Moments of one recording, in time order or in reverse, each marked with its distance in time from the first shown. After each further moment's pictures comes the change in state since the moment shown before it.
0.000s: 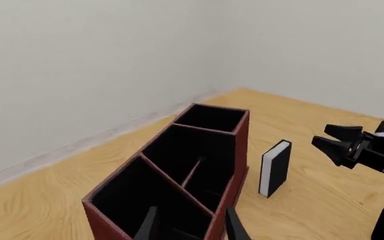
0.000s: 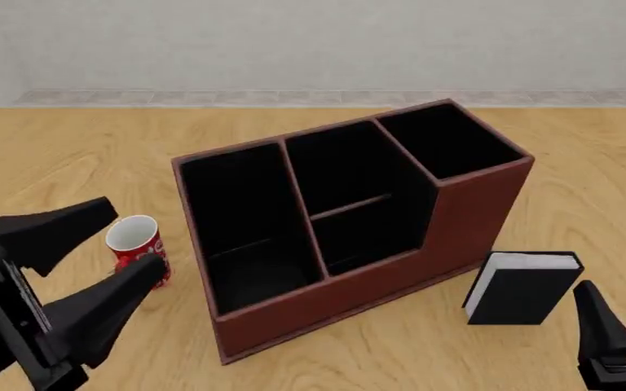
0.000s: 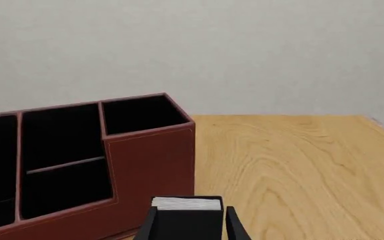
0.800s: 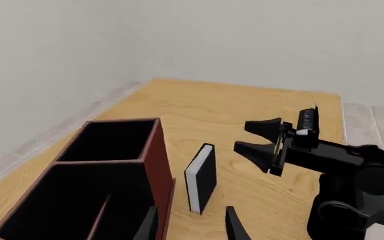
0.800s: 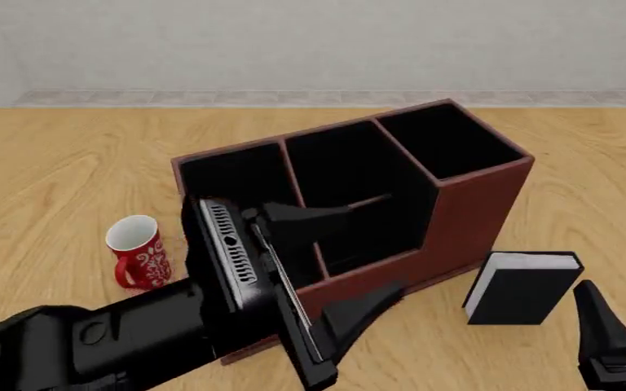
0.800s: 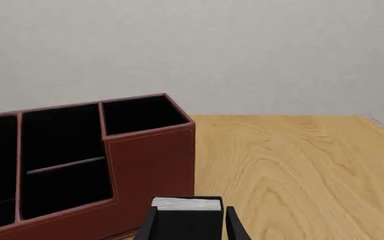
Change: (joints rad) left arm -0.351 0.723 -0.248 -0.382 0.045; right arm 0.000 0.003 -0.001 -0.003 0.000
